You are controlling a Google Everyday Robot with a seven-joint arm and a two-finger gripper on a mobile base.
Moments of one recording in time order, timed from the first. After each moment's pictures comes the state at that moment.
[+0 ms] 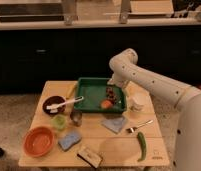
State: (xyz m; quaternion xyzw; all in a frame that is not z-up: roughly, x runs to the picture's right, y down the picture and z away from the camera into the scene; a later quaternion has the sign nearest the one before) arm 0.131 0.013 0.844 -0.23 -0.09 -0.42 0.88
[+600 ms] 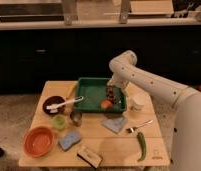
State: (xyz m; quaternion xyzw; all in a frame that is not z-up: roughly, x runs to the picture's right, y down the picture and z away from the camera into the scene) arm 0.130 0.017 0.859 -0.22 -0.10 -0.43 0.87
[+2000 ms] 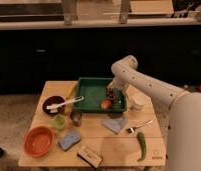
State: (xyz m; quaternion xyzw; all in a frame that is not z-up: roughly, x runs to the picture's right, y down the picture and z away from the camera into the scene) arm 0.135 0.035 0.896 -0.22 -0.12 -0.46 0.85
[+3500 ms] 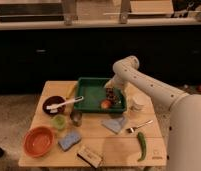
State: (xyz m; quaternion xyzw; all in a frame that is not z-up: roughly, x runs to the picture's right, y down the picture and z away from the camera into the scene) arm 0.113 0.022 0.898 -0.18 -0.17 -0.50 0.83
